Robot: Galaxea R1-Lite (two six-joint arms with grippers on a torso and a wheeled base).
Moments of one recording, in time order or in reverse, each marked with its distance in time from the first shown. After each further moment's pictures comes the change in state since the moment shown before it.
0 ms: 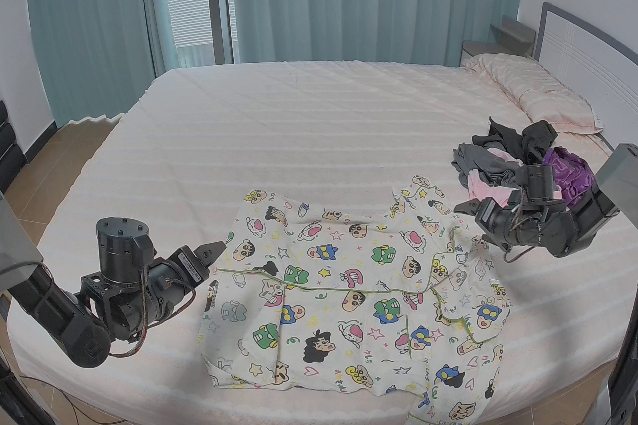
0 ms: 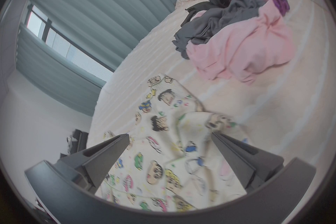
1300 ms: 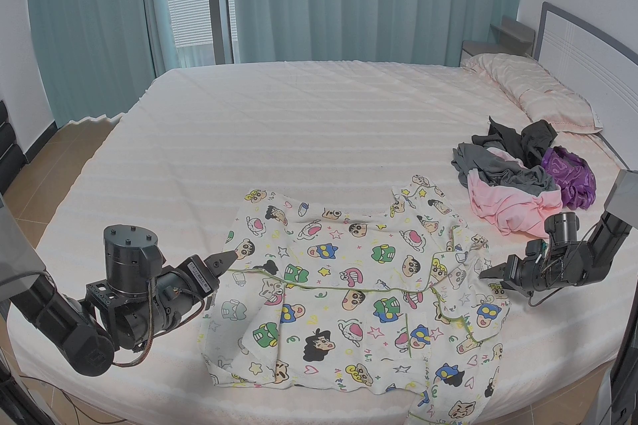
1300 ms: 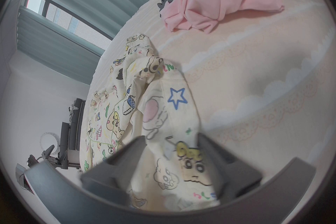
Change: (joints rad) left arm -0.058 -0.004 0.018 0.000 0.000 -0.012; right arm -0.216 0.076 0.243 -0.022 0.331 -0.367
